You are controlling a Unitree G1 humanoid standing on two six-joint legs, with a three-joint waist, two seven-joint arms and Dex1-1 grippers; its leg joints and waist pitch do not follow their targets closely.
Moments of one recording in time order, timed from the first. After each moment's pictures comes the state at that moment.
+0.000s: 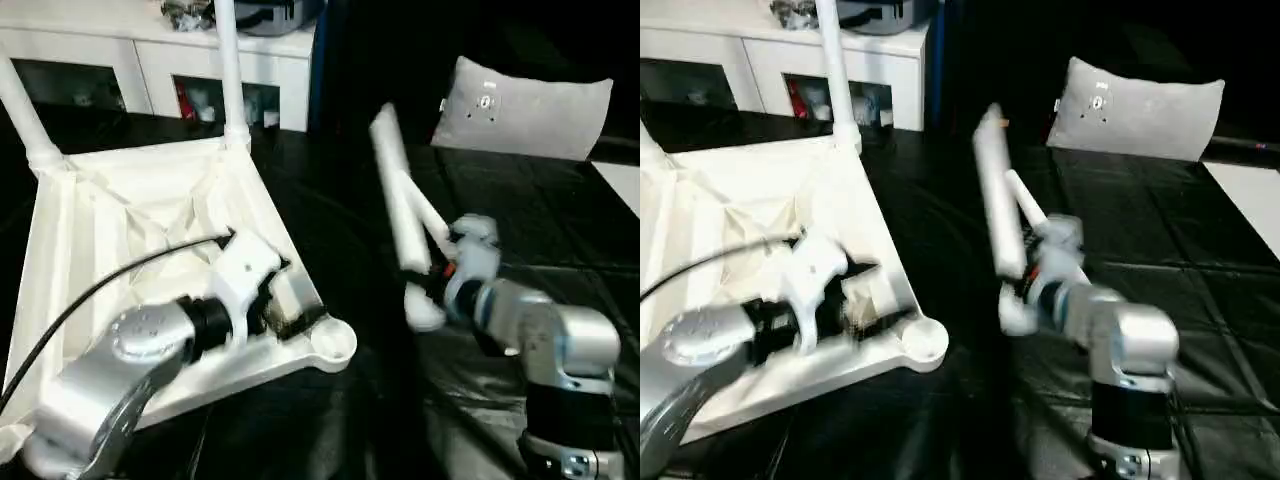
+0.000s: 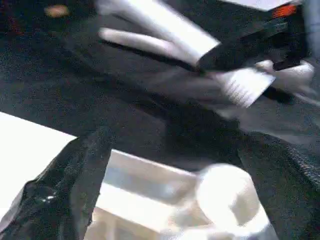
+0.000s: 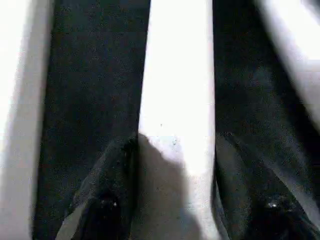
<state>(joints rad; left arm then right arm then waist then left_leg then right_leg) -0.21 0.44 -0.14 -0.53 -0.34 0.85 -0.47 -0.40 -0.08 -0.26 -0.14 0.29 1.08 0.21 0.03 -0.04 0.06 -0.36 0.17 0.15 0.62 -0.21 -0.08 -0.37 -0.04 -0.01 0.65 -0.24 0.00</state>
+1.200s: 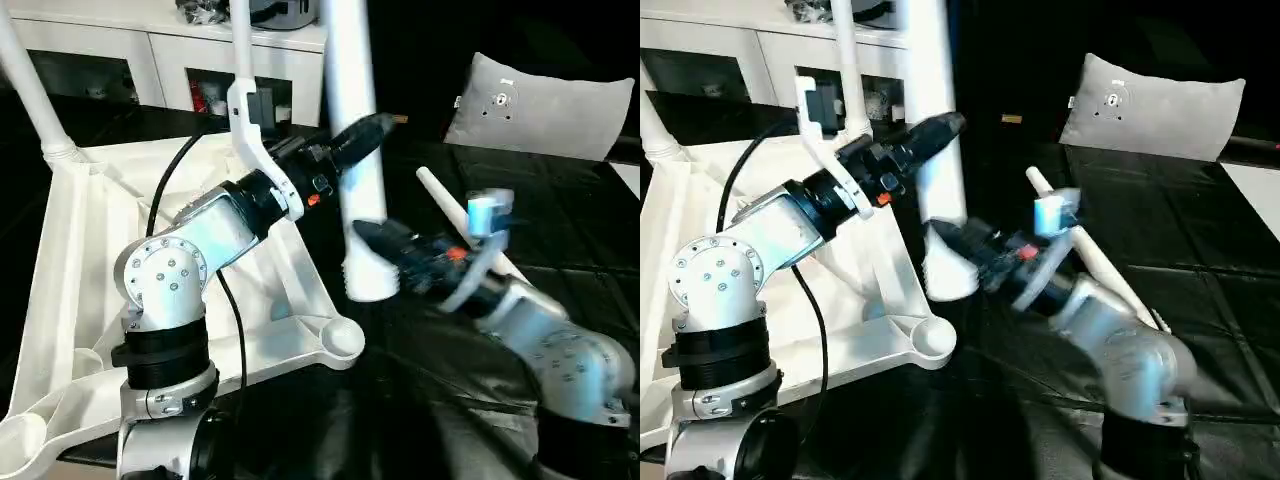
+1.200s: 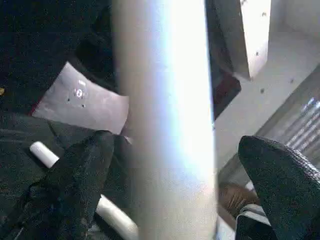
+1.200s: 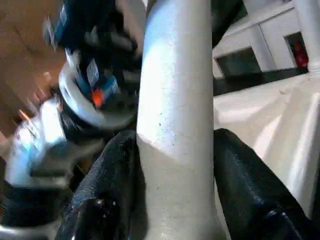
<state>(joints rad) -0.68 -0.02 0.23 -0.16 -0.81 0.99 -0.28 -0.30 -0.12 -0.16 -0.27 0.67 0.88 0.74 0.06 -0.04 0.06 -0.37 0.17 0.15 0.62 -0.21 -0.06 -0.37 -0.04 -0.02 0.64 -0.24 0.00</state>
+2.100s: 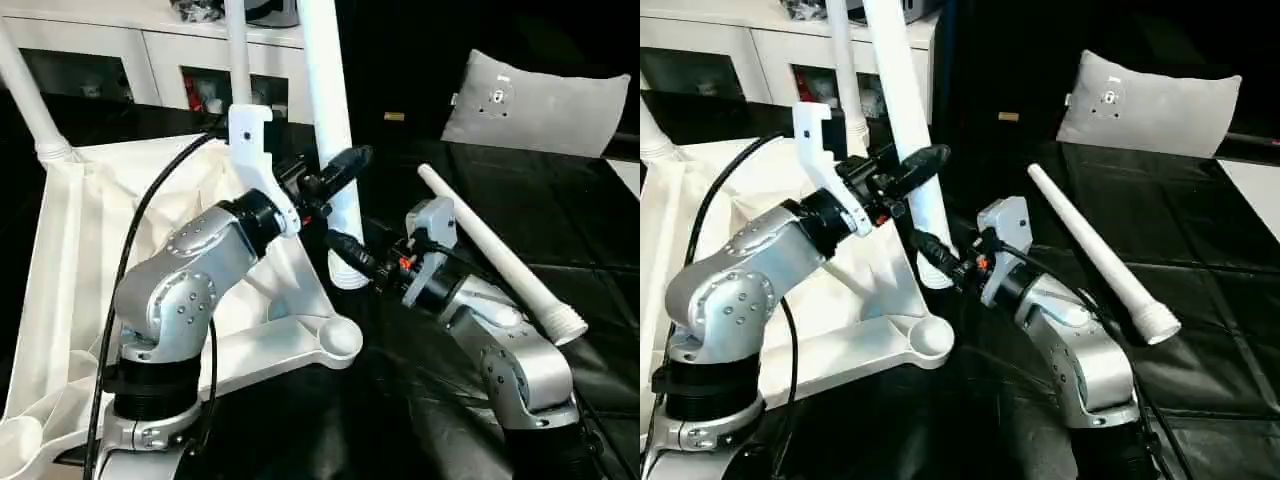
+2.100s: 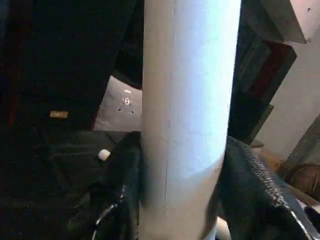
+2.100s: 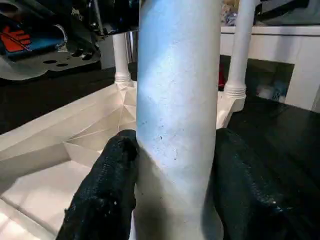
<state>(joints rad) -0.55 0.07 0.04 -0.27 -0.59 0.78 -0.28 -0.27 -0.14 0.09 -0.17 0.30 0.40 0.61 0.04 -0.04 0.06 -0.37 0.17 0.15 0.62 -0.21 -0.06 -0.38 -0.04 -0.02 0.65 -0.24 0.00</state>
